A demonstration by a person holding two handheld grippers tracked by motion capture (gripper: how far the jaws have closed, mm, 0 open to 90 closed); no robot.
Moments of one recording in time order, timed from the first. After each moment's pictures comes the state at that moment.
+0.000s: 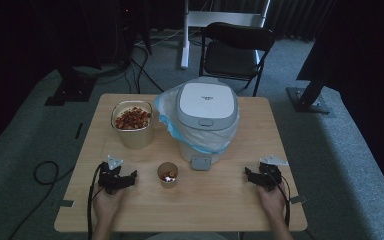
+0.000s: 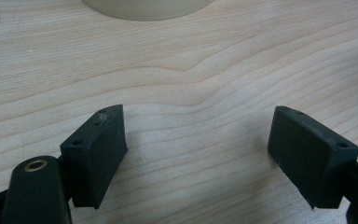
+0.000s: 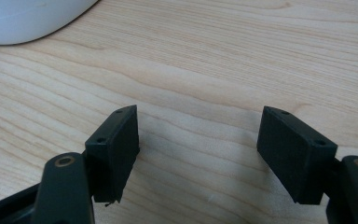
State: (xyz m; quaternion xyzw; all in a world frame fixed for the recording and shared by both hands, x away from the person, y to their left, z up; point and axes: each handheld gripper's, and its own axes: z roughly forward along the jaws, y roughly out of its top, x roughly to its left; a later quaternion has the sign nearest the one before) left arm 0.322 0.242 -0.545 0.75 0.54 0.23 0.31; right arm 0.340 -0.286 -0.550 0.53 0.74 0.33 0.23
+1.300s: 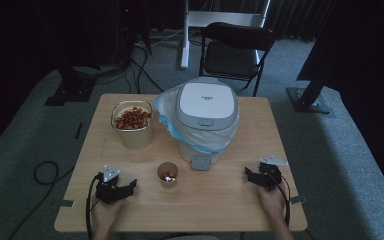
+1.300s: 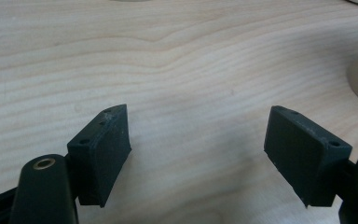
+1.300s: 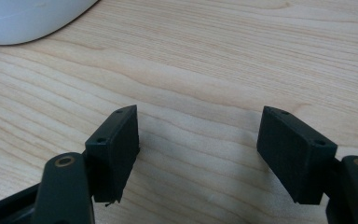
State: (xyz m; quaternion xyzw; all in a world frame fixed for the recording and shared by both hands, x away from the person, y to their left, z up) left arm 0.279 0.241 -0.542 0.74 0.54 0.21 0.35; right arm 0.340 -0.286 -0.550 0.53 0.74 0.33 0.23
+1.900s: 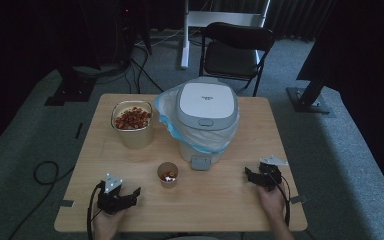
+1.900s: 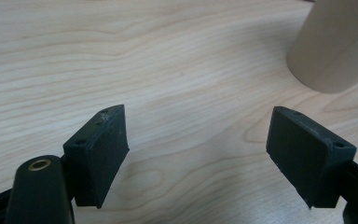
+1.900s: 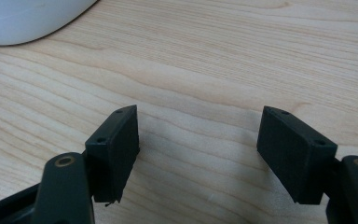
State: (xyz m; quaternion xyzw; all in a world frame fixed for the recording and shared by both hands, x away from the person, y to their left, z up) left arm 0.255 0.226 -0.539 0.75 0.51 0.20 0.36; right arm 0.339 -0.286 -0.550 0.53 0.74 0.33 0.23
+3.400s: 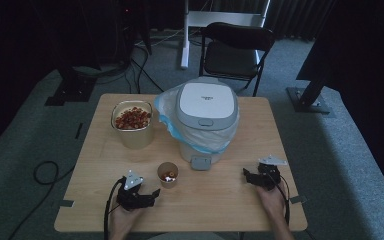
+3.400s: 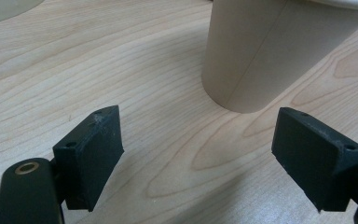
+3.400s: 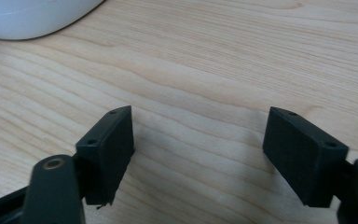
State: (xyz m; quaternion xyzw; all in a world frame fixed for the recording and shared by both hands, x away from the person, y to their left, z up) left arm 0.270 0.181 -0.540 0.79 0.45 0.16 0.39; right arm 0.340 -0.283 -0.550 0.52 0.75 0.33 0.23
